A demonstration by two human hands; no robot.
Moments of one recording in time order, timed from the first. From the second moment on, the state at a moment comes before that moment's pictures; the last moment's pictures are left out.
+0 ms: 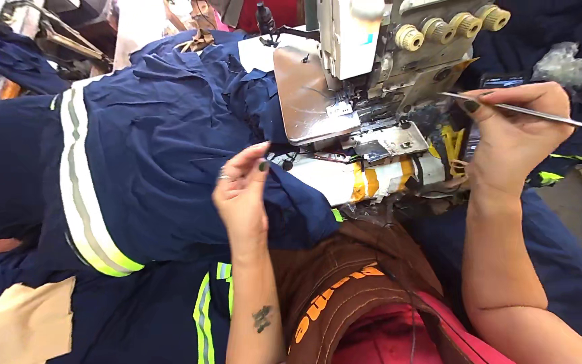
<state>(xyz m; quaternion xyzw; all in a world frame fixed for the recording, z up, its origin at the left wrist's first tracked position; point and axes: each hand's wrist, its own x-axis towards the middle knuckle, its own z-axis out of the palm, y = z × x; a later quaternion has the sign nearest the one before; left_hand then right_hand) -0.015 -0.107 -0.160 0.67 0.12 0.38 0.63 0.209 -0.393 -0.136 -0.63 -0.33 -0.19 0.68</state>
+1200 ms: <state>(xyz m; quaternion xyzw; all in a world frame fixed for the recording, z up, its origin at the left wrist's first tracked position) -0.024 -0.037 -0.235 0.89 0.40 0.23 0.03 0.234 -0.334 -0.182 -0.75 -0.44 -0.10 0.49</state>
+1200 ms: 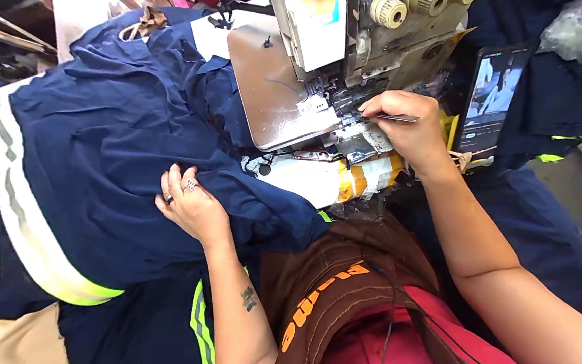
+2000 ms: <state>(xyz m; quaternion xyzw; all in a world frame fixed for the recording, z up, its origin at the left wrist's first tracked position) -0.024 -0.035 -0.238 0.88 0.40 0.23 0.02 0.231 -0.331 -0.180 -0.78 -0.45 -0.13 0.42</state>
